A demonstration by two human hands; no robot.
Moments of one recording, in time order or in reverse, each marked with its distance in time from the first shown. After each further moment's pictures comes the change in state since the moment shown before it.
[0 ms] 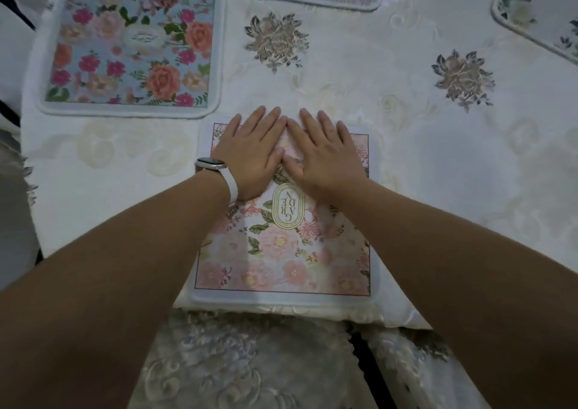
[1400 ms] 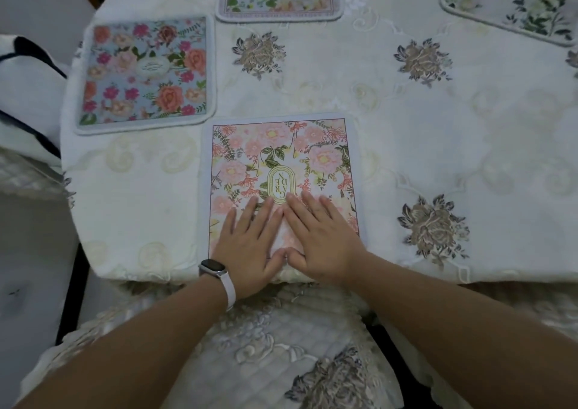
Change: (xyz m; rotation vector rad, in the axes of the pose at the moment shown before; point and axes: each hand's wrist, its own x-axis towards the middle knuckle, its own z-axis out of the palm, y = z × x) left_hand -0.173 0.069 0.033 0.042 -0.085 0.061; right_hand -0.170 -0.041 0.034 -0.011 -0.064 -0.198
